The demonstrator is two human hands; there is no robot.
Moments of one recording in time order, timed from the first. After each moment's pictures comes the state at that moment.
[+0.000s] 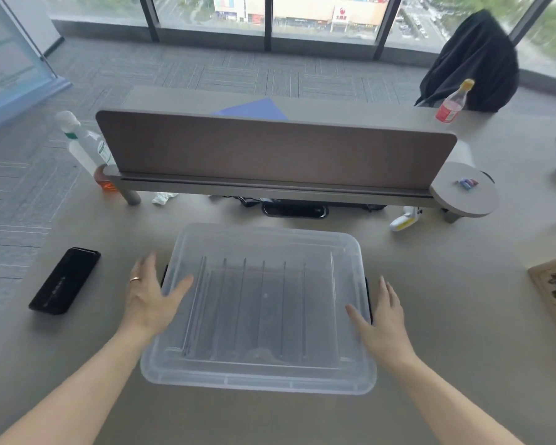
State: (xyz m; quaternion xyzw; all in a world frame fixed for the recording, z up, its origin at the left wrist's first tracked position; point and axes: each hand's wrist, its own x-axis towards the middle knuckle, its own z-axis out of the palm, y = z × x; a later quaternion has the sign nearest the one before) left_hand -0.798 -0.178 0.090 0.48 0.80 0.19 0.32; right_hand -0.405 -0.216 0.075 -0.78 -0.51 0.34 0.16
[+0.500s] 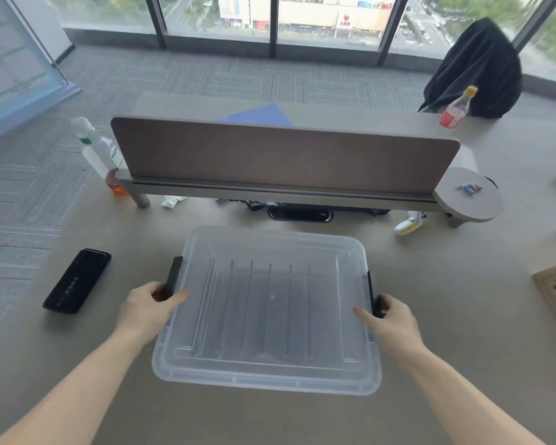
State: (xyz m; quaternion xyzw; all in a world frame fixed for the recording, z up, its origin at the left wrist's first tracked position) left_hand -0.814 -0.191 0.100 0.40 0.81 0.21 0.38; right_hand -0.408 -0.208 0.098 -0.80 -0.41 0.38 0.21
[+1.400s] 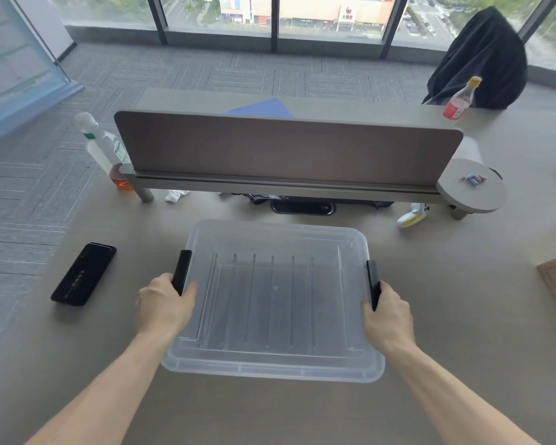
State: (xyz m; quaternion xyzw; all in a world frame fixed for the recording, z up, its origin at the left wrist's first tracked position) left_hand -0.783 -0.198 0.104 0.45 0.85 0.16 0.24; right_hand -0.434 -0.215 0.106 -0.83 -0.47 0.27 0.15
